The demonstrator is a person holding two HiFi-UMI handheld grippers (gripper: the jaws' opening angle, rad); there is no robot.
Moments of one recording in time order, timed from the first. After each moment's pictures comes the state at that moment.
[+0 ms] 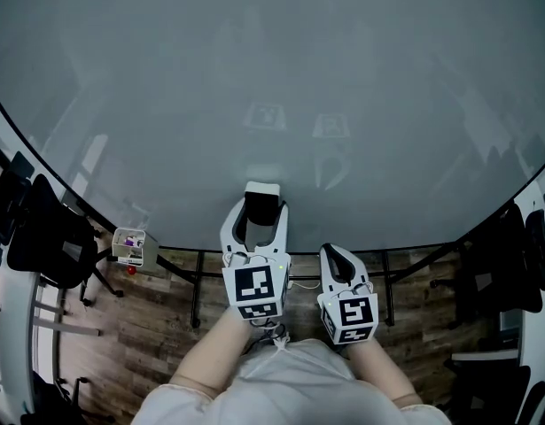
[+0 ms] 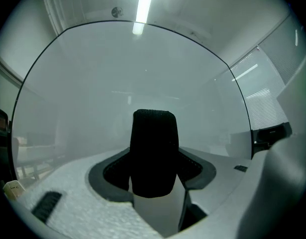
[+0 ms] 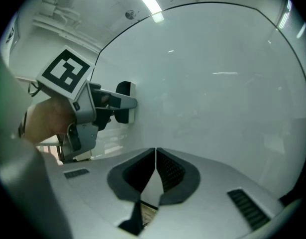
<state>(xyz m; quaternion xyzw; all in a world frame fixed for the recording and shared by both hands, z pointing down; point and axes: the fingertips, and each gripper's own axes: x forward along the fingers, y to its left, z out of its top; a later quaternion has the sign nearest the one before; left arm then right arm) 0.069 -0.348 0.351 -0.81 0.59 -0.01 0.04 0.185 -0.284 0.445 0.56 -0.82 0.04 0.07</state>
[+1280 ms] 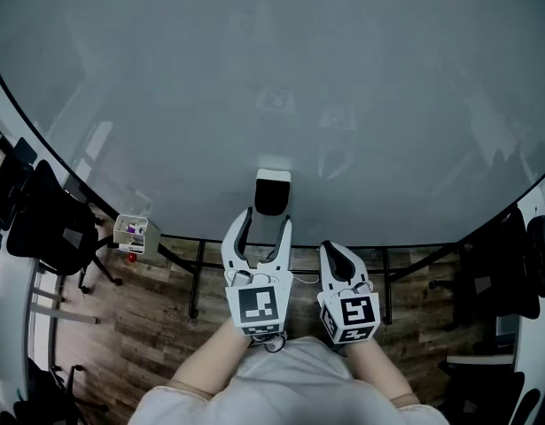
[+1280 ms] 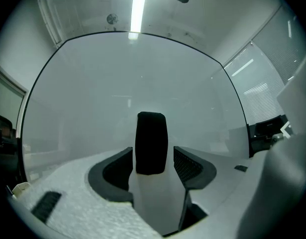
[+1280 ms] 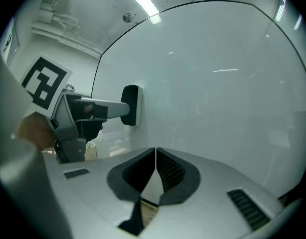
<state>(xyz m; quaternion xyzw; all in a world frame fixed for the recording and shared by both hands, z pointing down) 0.062 -0.308 0.362 -0.80 0.59 -0.01 0.07 0.173 -0.275 0.444 0.55 -0.83 0.05 0.05</state>
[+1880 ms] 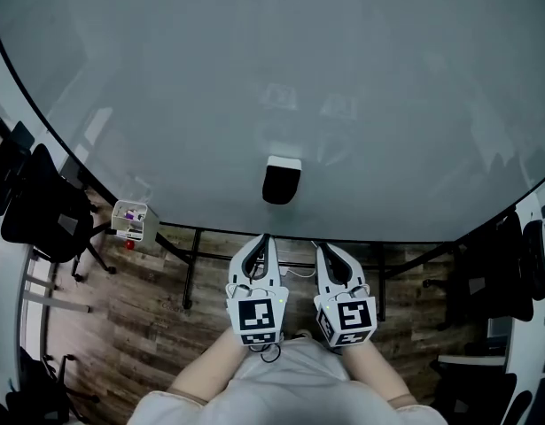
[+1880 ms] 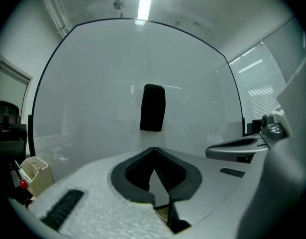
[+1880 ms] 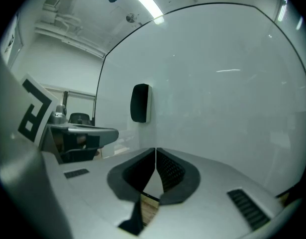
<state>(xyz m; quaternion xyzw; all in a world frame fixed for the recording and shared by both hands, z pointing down) 0.046 -0.270 0.433 -0.80 0.60 -0.05 -0.01 0.158 -0.255 0.451 0.54 -0.84 0.04 0.05</state>
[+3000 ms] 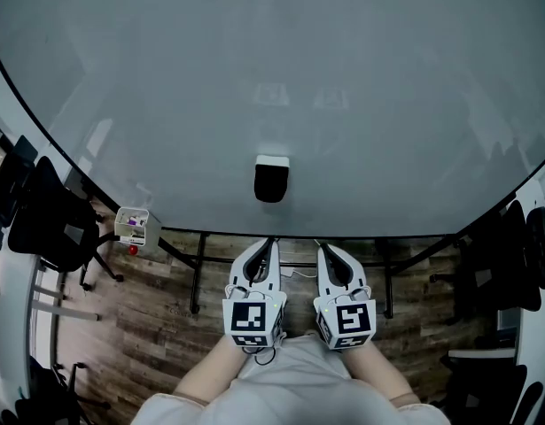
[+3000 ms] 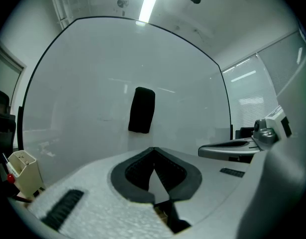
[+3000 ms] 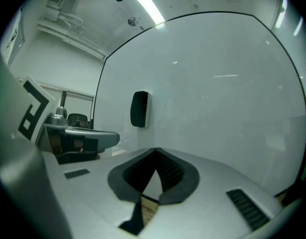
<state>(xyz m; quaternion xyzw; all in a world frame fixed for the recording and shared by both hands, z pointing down) 0.065 -0.256 0.429 -0.83 0.55 -0.03 -0.02 0.169 -0.241 0.438 0.55 -0.83 0.02 0.04</state>
